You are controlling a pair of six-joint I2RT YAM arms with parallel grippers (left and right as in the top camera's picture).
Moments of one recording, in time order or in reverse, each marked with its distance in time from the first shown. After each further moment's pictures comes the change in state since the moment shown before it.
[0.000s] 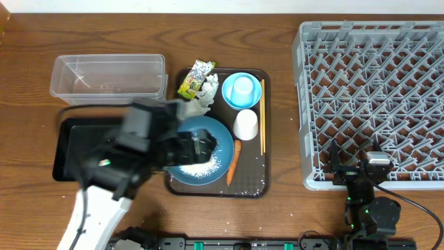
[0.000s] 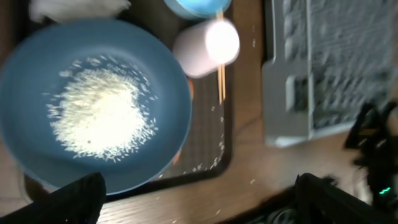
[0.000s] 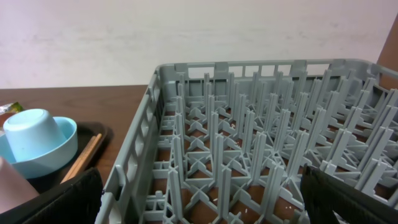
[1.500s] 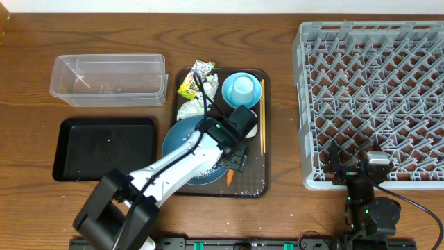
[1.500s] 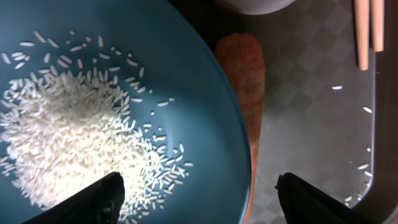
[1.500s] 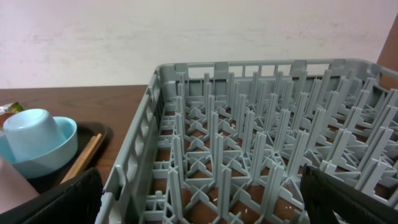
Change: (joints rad) left arm -0.364 0.618 0.000 0.182 -0.387 0.043; right arm 0.000 0.000 0.000 0.000 0.000 0.000
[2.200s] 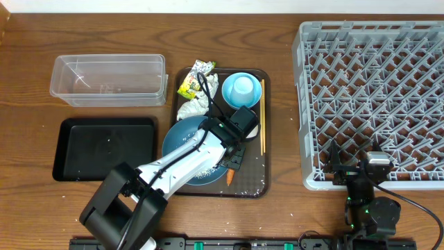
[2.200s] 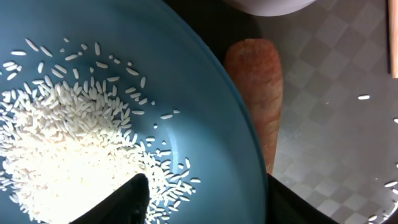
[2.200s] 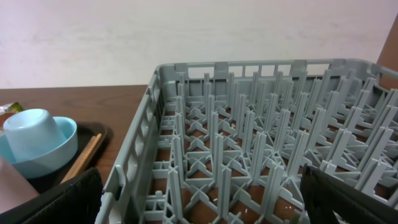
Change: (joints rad) left arm 0.000 0.041 0.000 0.017 -0.026 0.003; right arm 0.000 0.000 0.000 0.000 0.000 0.000
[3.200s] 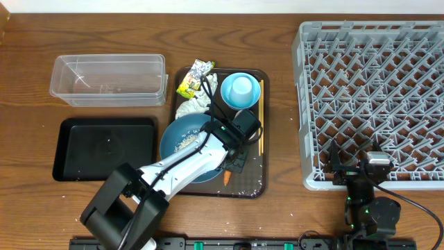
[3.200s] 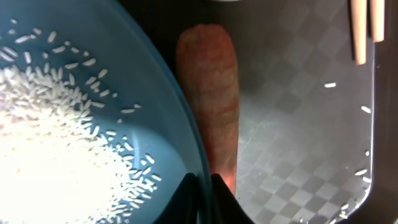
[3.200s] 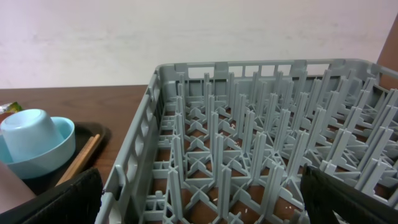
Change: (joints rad) left arm -0.019 0.000 0.000 -0.007 0.044 0.004; right arm 0.000 0.000 0.000 0.000 0.000 0.000
